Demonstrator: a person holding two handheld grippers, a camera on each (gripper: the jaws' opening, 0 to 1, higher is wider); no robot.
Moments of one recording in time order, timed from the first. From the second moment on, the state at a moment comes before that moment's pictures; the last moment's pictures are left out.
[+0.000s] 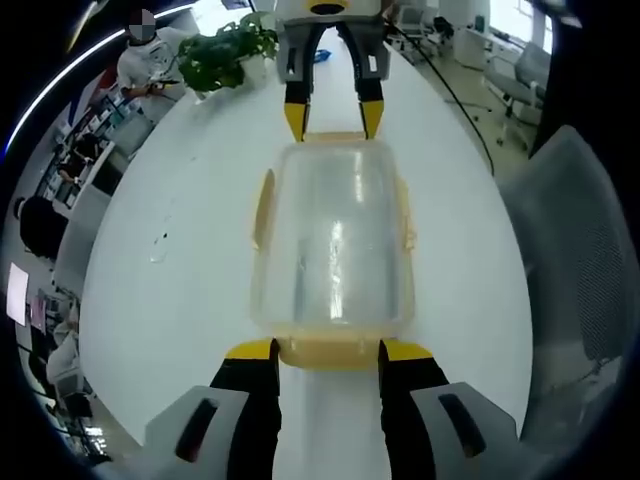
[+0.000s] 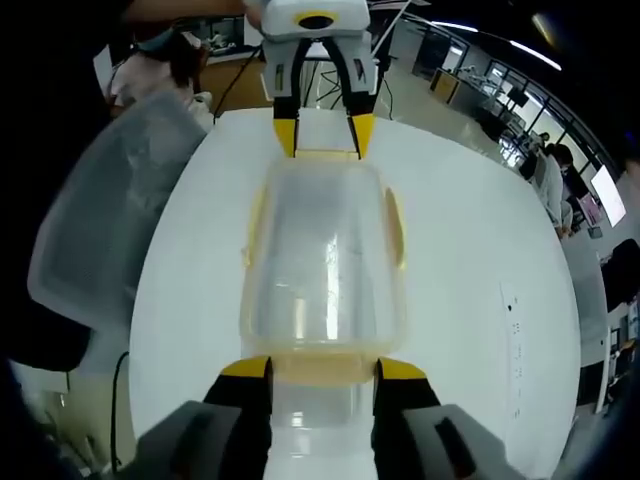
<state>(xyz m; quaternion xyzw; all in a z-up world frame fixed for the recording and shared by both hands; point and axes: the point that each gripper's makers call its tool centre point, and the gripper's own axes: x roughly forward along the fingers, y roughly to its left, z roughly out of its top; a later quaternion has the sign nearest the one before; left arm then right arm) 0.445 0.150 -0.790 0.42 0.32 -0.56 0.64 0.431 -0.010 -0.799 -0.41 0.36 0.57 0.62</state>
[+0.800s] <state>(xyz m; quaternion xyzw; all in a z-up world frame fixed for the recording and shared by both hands) 0.447 0.107 -0.809 0.40 0.33 -0.56 0.64 0.434 -0.052 -0.813 -0.42 0.37 0.57 0.61</state>
